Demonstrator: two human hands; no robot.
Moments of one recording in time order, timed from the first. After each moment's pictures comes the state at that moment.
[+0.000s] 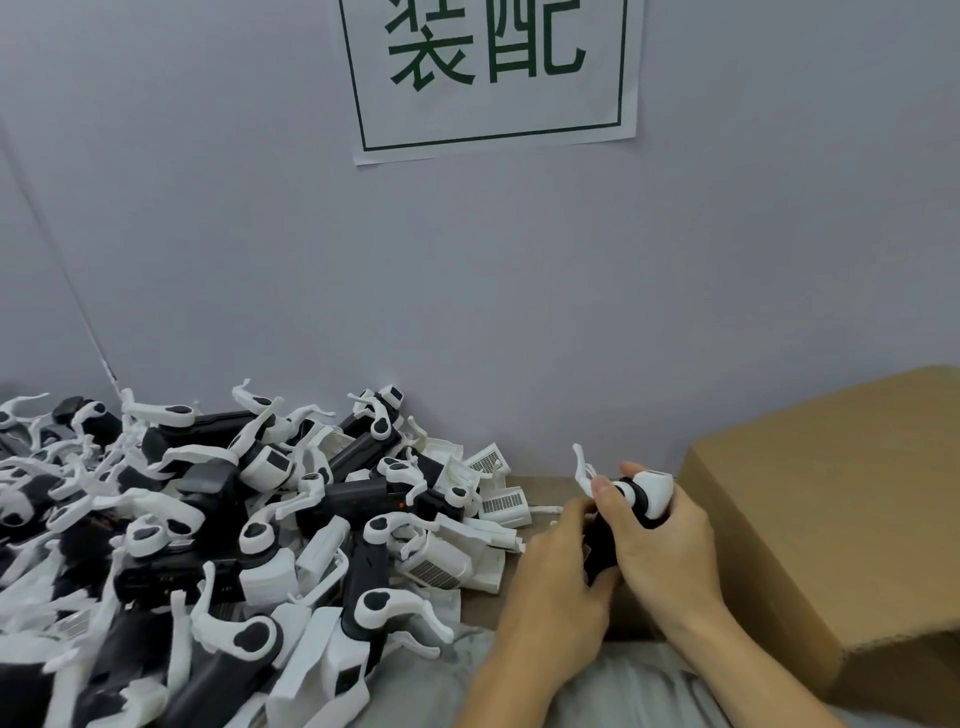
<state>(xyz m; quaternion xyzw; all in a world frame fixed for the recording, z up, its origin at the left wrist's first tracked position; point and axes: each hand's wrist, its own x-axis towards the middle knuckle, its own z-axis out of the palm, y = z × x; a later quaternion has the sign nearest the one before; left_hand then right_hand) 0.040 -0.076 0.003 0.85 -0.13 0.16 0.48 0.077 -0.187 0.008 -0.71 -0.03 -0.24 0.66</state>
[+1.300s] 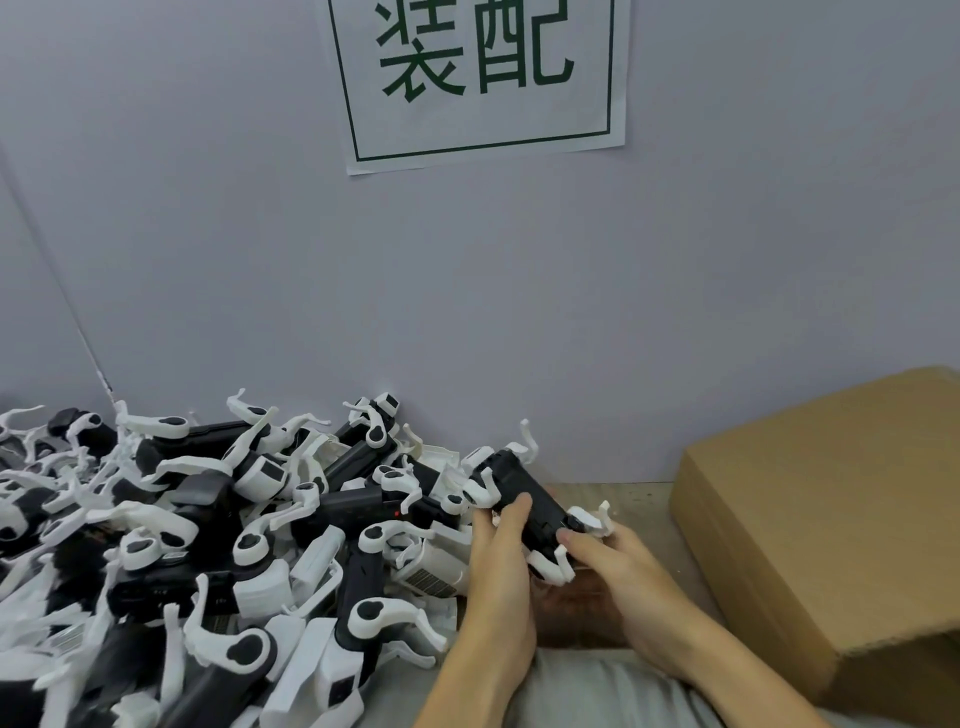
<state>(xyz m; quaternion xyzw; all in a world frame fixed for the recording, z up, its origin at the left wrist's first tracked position) 0.052 -0.066 0.017 0.47 0.10 0.10 0.87 0.064 -0.179 0.008 -0.61 -0.14 0.12 0.77</state>
